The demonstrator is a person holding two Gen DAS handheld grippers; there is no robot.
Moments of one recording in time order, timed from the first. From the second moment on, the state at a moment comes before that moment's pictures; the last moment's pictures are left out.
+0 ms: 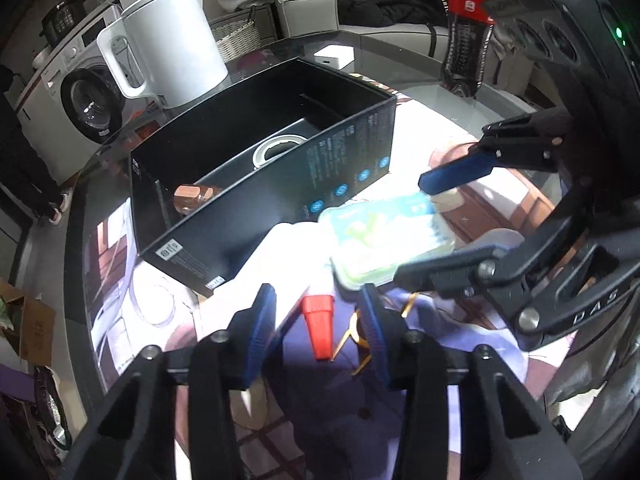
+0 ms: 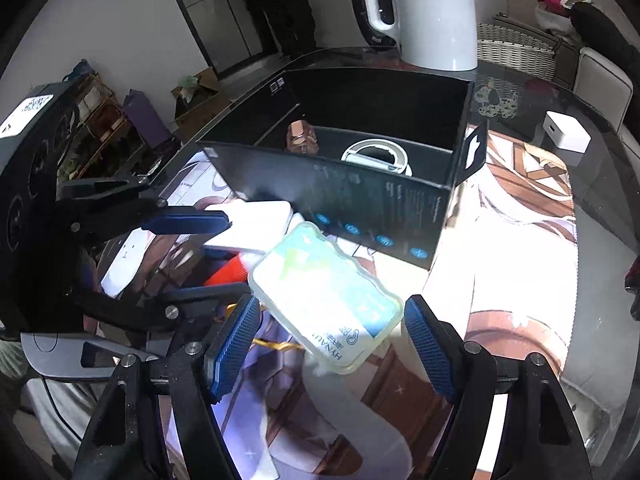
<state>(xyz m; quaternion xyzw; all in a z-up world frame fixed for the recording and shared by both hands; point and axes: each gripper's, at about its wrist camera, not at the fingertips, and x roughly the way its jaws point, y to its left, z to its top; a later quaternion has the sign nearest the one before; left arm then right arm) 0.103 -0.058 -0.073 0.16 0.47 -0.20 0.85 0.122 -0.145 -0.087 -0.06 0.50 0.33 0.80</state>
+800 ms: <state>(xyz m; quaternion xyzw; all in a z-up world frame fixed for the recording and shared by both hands) 0.117 -0.033 -0.084 0.18 0.47 -0.20 0.84 0.108 -0.114 -0.102 -0.10 0.50 0.36 0.78</state>
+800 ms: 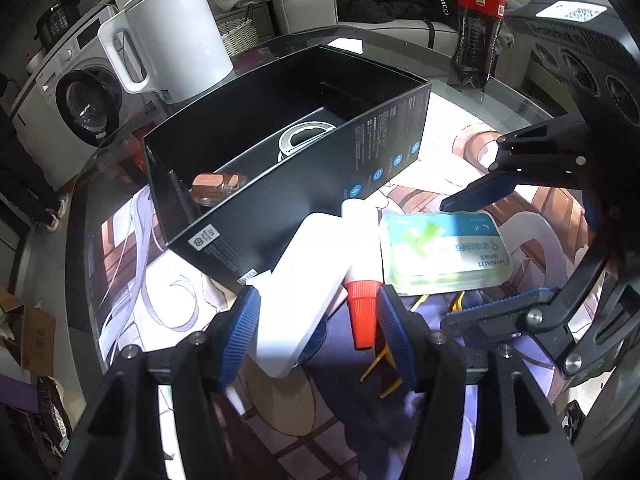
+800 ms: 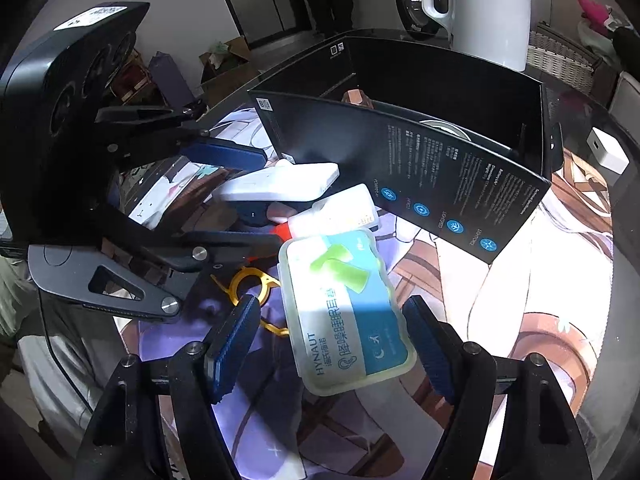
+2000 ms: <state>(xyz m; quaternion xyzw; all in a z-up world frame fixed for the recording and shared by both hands) 0.101 -0.050 -0.087 0.13 0.51 -0.18 0.83 0.103 -0.129 -0.103 -0.14 0.50 0.30 0.80</state>
